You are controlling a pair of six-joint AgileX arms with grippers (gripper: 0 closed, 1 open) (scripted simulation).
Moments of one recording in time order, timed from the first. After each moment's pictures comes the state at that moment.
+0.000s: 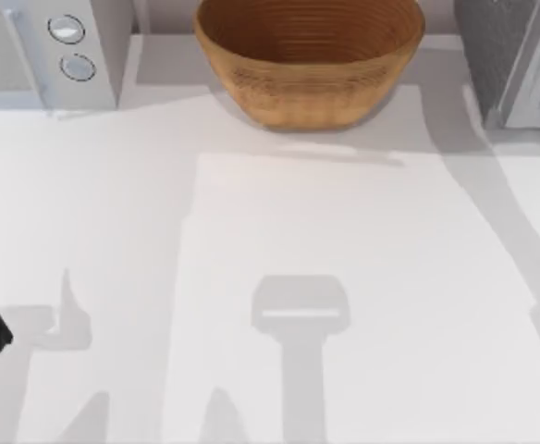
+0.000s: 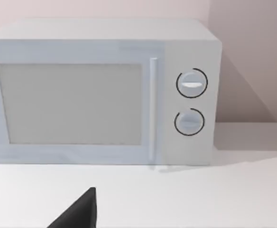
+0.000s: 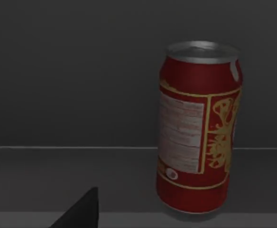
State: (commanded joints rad) left arm 0.00 0.00 0.00 0.00 0.00 0.00; right arm 0.31 1.62 1.87 -0.27 0.33 0.01
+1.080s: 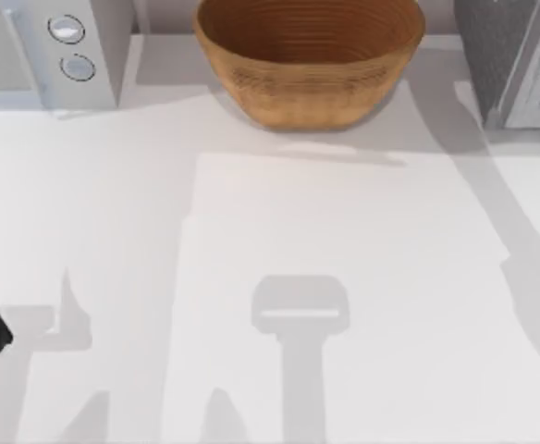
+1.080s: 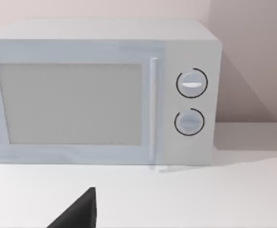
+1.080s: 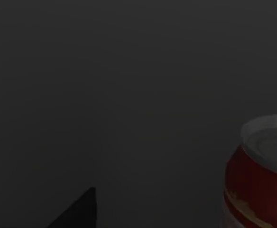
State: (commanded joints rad) left arm 0.00 0.00 0.00 0.00 0.00 0.00; right arm 0.27 1.89 2.20 -0.30 0.31 0.01
